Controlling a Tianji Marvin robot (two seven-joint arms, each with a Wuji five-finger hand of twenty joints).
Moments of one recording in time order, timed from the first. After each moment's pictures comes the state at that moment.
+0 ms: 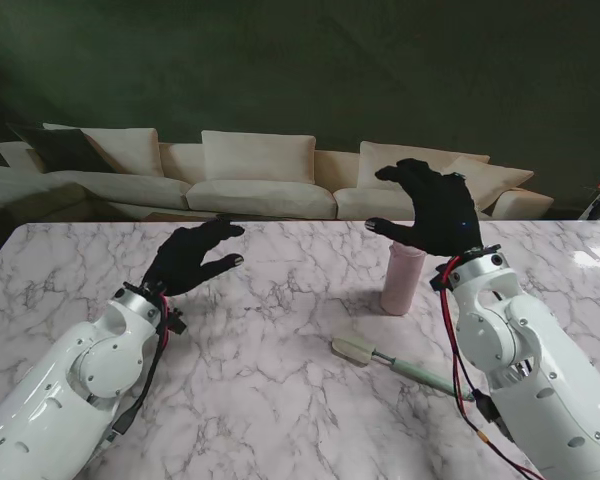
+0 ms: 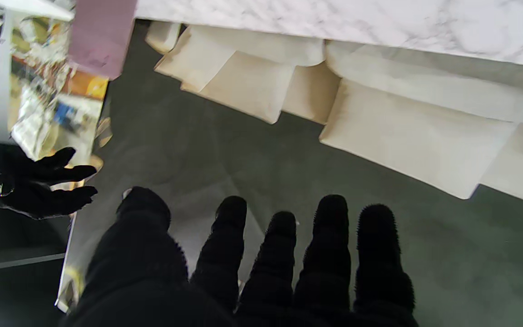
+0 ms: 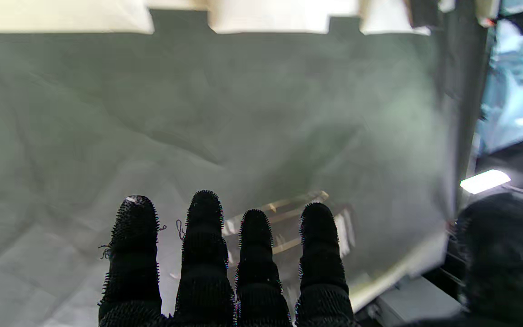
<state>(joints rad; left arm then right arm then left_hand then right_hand) 1.48 -1.10 -1.29 -1.57 0.73 -0.33 0.15 -1.46 -1.09 1.32 -1.73 -0.94 -0.08 -0.25 0.89 -0.01 -0.02 -0.03 0.48 0.14 0.17 0.47 0.45 0.21 0.11 0.34 0.46 0.27 0.26 0.48 0.13 0.26 0.77 0.48 0.18 -0.27 0.49 -0.11 0.21 -0.12 0.65 0.34 0.28 0.06 0.52 0.28 0.48 0.11 0.26 0.27 0.14 0.34 0.97 0.42</state>
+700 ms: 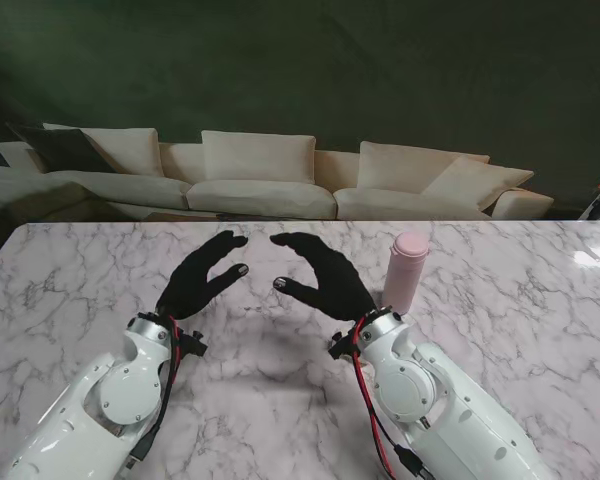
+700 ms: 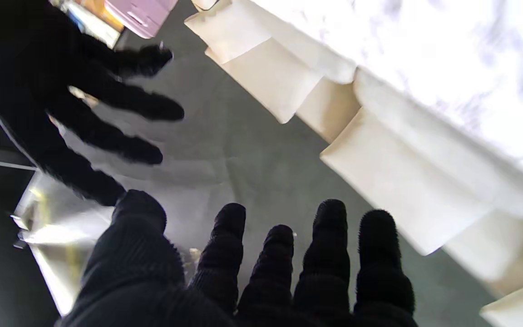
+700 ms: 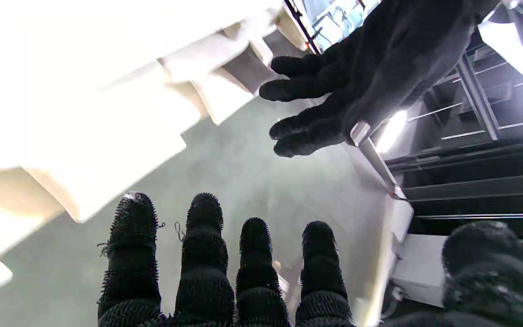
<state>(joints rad) 1.54 -1.14 -1.22 -1.53 0.46 -0.31 0.24 -1.41 -1.18 0.96 -1.53 -0.53 -0.25 -0.29 0.86 0.00 -0.02 -0.03 0.43 0.14 0.19 0.46 0.38 0.19 0.08 0.28 0.44 0.26 0.24 0.45 0.10 0.27 0.73 0.48 0.18 -0.08 0.36 -0.10 0.11 -0.11 0.53 0.31 0.21 0.06 0.52 0.27 0.47 0.11 0.24 0.25 0.15 0.35 0.97 0.40</state>
